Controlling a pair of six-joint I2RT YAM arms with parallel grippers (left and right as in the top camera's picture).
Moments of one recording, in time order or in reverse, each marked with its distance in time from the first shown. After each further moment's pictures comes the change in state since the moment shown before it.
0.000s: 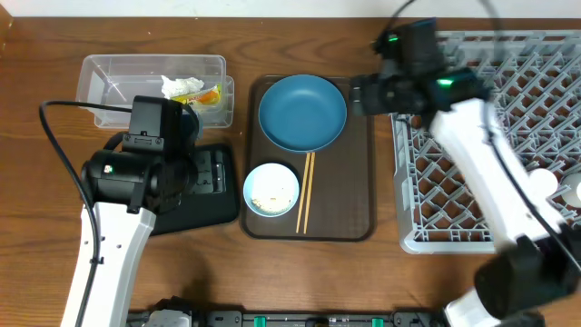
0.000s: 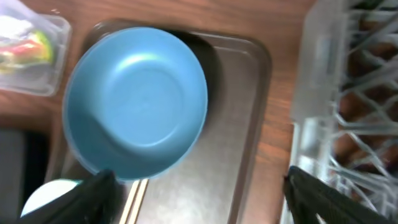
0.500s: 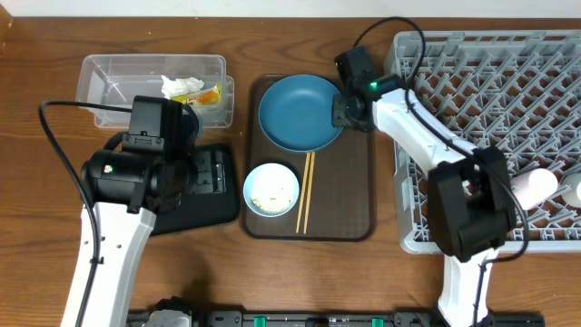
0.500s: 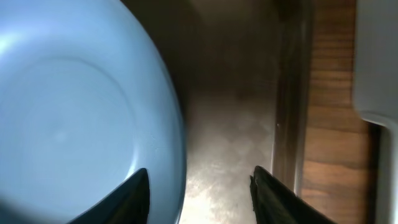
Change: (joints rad) left arm 0.000 0.000 0.000 0.000 -0.003 0.000; right arm 0.059 0.324 -0.002 0.124 0.129 0.206
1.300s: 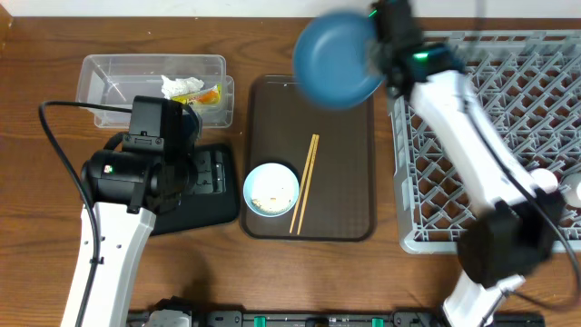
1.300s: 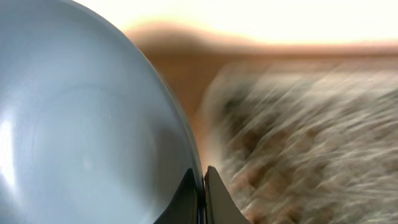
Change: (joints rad) left arm 0.000 0.000 0.000 -0.003 0.000 -0.003; right arm -0.096 -0.224 0.217 -0.005 0.290 -0.229
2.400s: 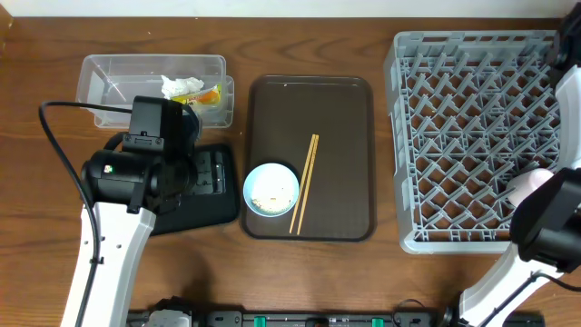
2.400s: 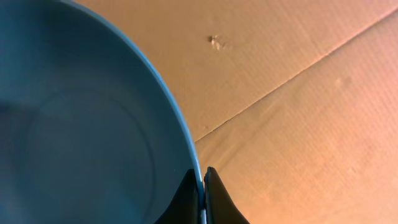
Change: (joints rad) left arm 0.000 0.000 0.000 -0.004 0.000 0.000; right arm -0.632 0.139 0.037 0.634 0.814 -0.830
